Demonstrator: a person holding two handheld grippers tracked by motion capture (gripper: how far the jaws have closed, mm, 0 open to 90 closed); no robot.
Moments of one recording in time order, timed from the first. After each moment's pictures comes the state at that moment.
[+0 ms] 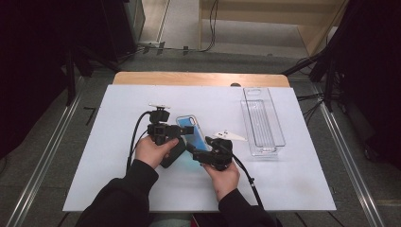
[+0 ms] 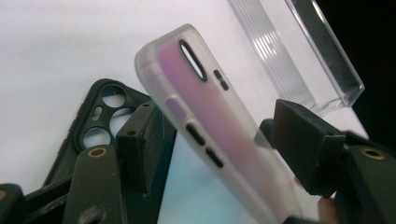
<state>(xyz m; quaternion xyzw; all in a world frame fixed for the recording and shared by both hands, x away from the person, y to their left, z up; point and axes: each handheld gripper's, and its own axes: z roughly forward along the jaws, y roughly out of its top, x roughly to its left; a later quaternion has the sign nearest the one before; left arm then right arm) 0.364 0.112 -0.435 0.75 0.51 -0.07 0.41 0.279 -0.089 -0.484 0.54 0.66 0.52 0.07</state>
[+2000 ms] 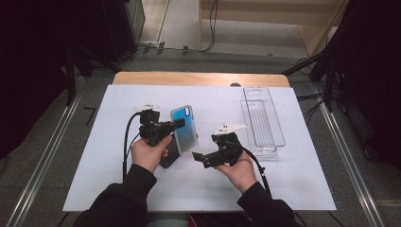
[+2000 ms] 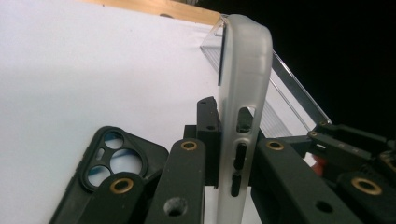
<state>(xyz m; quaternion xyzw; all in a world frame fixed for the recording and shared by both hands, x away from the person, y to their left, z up) 0.342 0.129 -0.421 0.71 0.48 0.00 0.51 0.287 -0.116 -0.453 0.40 0.80 0.45 0.05</state>
